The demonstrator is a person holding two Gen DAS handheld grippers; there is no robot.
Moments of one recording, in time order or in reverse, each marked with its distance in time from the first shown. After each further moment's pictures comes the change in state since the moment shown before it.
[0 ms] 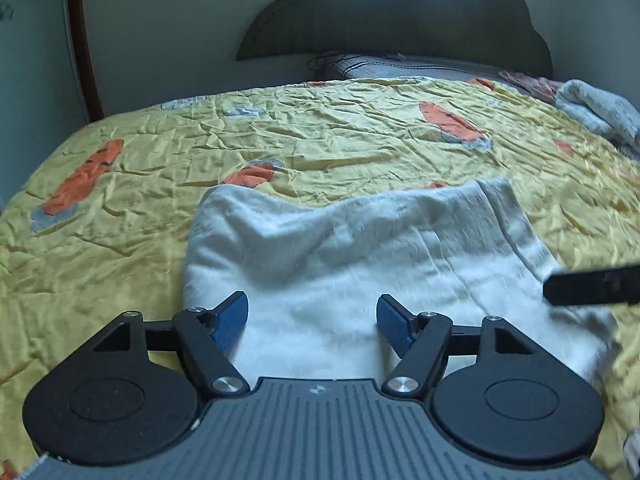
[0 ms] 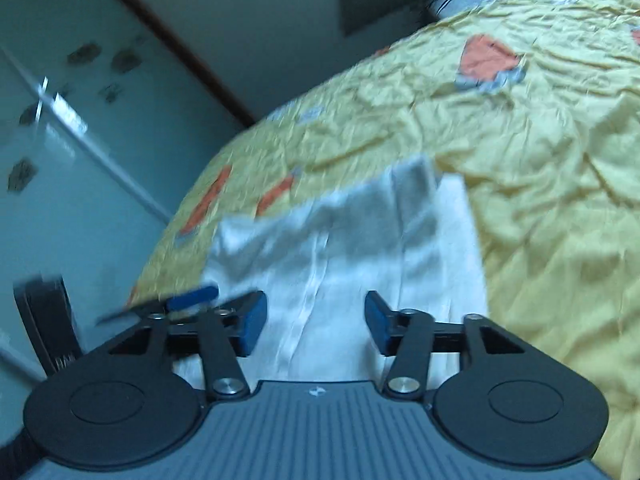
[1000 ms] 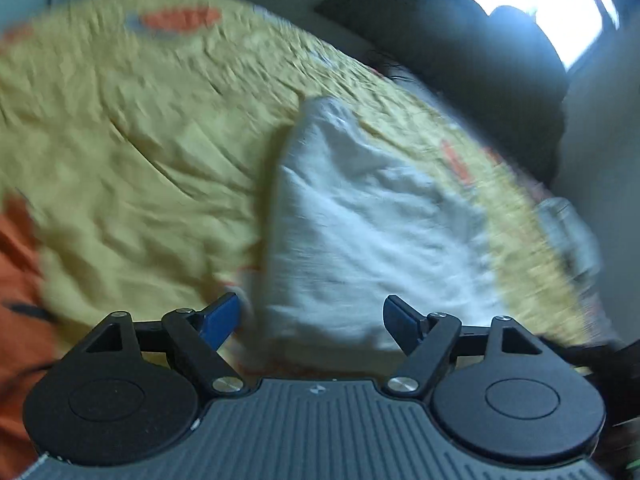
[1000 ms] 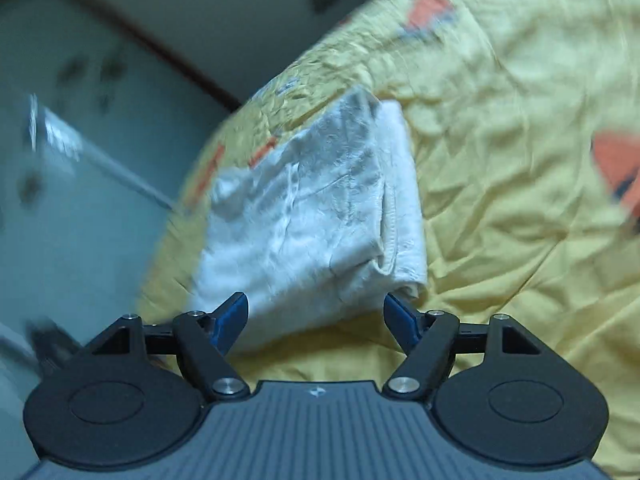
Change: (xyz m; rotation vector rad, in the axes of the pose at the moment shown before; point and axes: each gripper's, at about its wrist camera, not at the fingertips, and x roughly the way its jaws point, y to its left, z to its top) left arm -0.067 0.088 -0.081 -0.618 0.093 -0.289; right arm -0.051 -0.055 -0.041 0.307 0.043 0.072
